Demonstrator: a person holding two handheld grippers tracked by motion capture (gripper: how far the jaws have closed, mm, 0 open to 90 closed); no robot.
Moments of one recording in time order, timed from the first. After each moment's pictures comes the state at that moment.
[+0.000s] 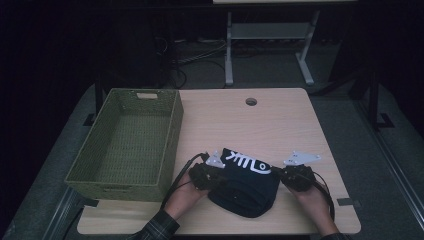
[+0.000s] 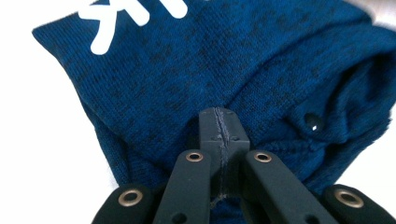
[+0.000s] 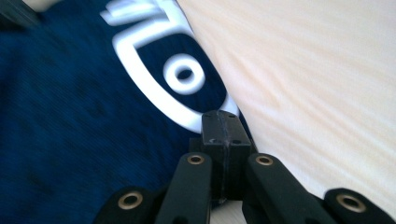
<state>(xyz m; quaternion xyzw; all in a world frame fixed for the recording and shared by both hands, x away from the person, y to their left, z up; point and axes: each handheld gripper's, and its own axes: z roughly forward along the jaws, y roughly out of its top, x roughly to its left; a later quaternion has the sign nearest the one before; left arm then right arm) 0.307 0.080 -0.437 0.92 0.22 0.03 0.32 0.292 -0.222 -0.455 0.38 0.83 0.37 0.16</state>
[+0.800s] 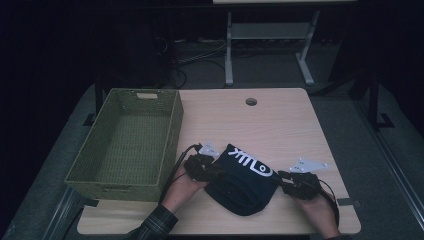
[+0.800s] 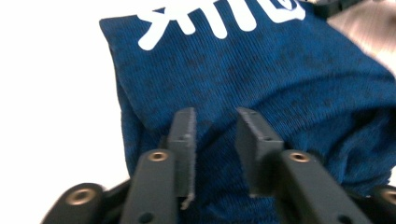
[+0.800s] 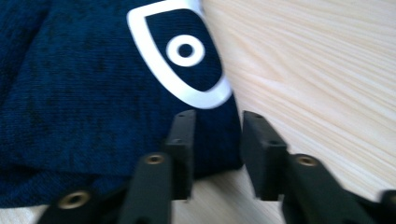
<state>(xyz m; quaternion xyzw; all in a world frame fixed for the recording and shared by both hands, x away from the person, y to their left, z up) 0.328 0.095 -0.421 0.89 0.27 0.04 0.36 0.271 -0.233 -0.458 0.40 0.82 0.38 0.16</state>
